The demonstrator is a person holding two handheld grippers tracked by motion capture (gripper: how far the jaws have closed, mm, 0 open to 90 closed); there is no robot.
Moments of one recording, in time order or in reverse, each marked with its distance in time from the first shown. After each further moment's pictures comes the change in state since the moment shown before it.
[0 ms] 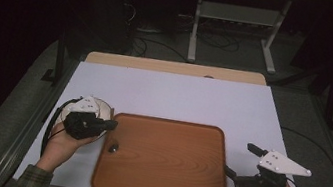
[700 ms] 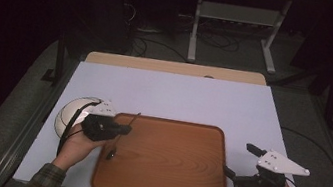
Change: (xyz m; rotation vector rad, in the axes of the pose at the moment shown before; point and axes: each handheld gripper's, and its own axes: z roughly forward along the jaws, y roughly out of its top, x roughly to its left) left arm -0.007 0.002 0.042 0.053 -0.084 0.032; right arm 0.001 -0.001 0.002 0.007 0.002 0.000
